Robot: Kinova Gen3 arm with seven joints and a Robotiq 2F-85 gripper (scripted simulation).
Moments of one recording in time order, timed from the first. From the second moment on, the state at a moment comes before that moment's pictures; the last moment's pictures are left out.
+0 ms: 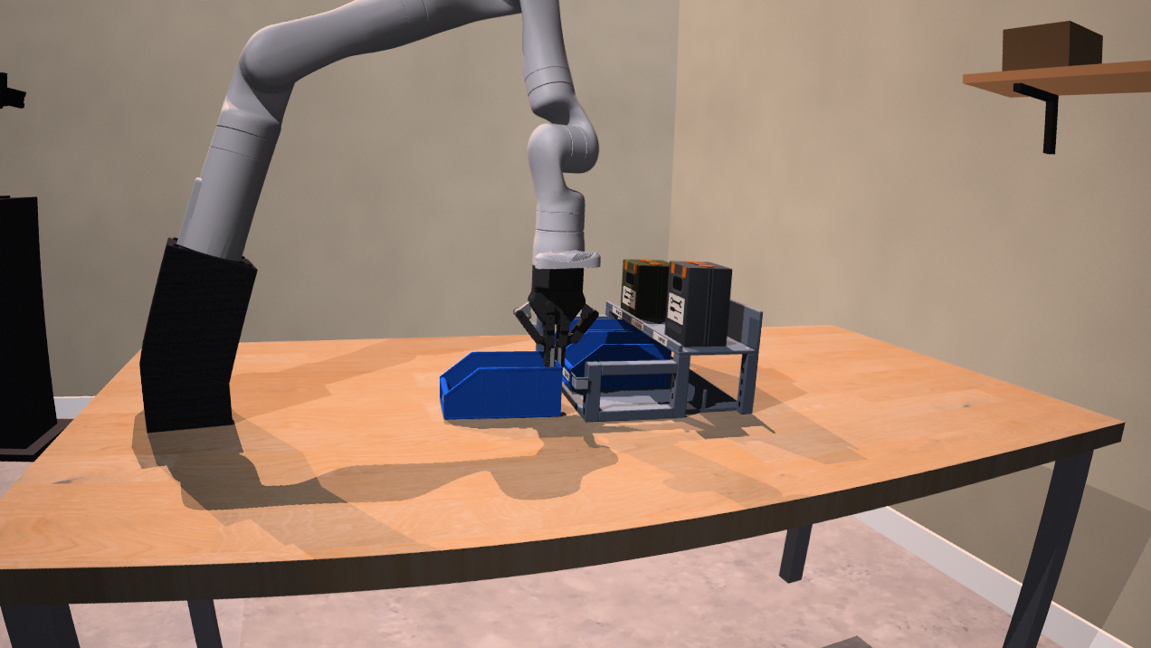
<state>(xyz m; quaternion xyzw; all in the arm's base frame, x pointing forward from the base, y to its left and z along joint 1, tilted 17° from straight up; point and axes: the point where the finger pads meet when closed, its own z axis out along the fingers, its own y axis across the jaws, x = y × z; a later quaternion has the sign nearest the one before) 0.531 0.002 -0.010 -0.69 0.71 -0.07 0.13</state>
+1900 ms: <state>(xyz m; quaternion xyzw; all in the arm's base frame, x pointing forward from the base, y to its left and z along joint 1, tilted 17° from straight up) 0.525 0.000 0.011 -0.69 0.71 -0.07 0.13</state>
